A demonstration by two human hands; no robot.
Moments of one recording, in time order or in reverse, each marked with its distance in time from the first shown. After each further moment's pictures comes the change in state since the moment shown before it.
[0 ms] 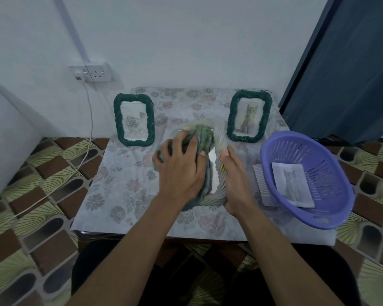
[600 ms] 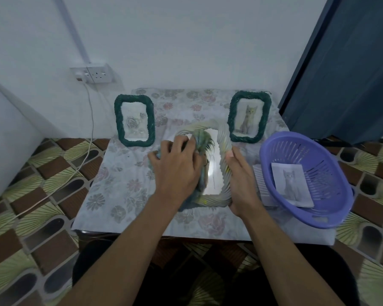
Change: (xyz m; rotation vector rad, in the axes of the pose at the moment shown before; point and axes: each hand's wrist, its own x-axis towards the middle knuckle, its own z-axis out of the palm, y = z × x) left_hand 0.001 -0.002 -0.008 0.131 0.137 0.078; right_hand -0.010 -0.014 0.000 -0.061 0.053 -0.032
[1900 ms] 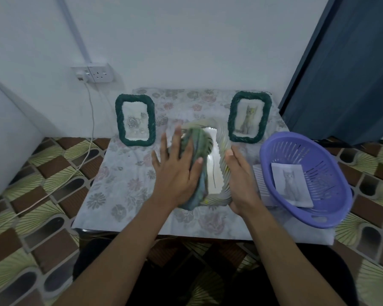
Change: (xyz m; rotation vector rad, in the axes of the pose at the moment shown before) left_hand -0.012 -0.019 0.016 -0.245 -0.227 0.010; right_hand -0.003 -0.002 0.005 -0.016 -0.026 -0.004
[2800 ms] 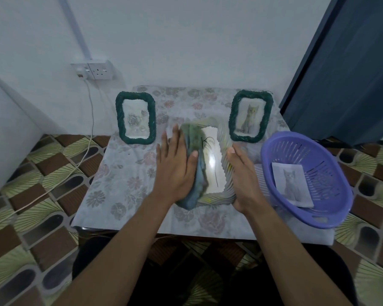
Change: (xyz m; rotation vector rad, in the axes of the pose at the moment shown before) left_hand 0.006 -0.009 0.006 -0.184 -0.010 -0.037; right_hand 0.005 -0.003 -0.004 0.016 -0.023 -0.003
